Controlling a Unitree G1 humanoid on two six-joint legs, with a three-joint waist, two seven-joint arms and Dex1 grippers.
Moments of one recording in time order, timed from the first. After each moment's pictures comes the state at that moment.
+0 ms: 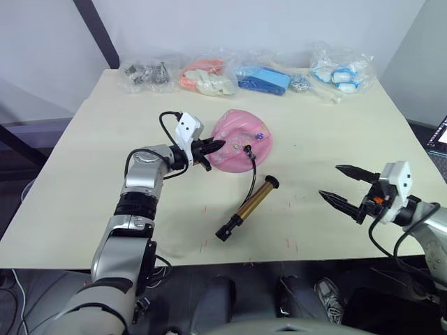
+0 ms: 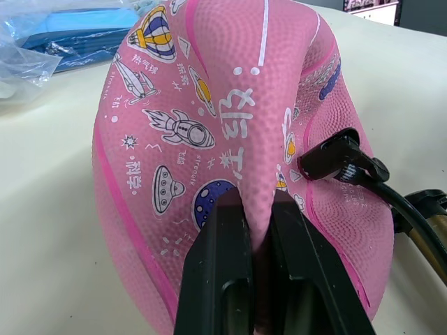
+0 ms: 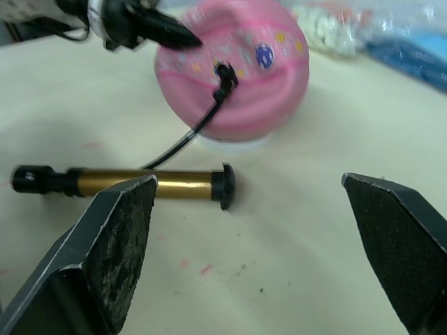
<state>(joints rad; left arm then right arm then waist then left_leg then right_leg) -0.77 0.45 -0.01 0.65 -0.16 0.19 -0.96 0.00 -0.61 -0.24 -0.29 0.52 0.29 0.99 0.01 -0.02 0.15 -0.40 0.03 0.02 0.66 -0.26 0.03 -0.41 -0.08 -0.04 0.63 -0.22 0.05</state>
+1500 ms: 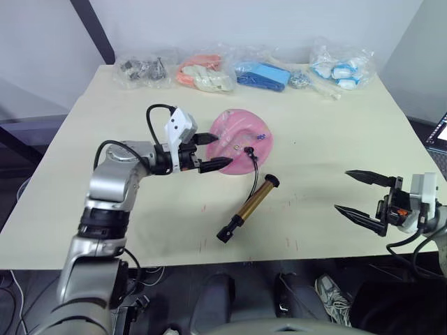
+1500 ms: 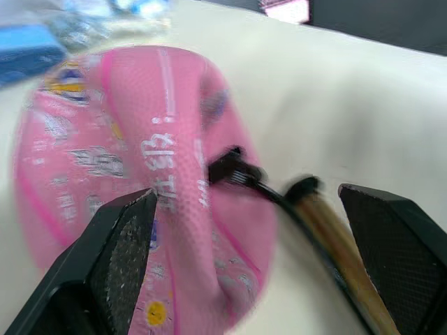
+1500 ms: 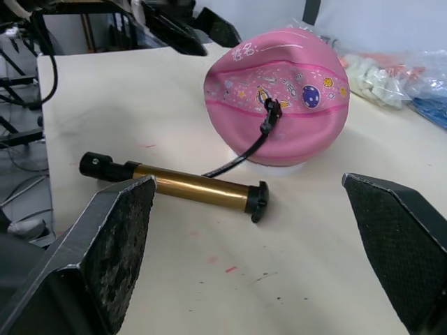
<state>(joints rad) -0.57 0.65 -0.01 -0.06 -0.35 0.67 -1.07 0.02 -0.66 -0.28 -0.13 0.60 0.03 1.26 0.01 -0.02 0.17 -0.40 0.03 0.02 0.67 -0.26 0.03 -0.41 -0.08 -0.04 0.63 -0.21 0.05</state>
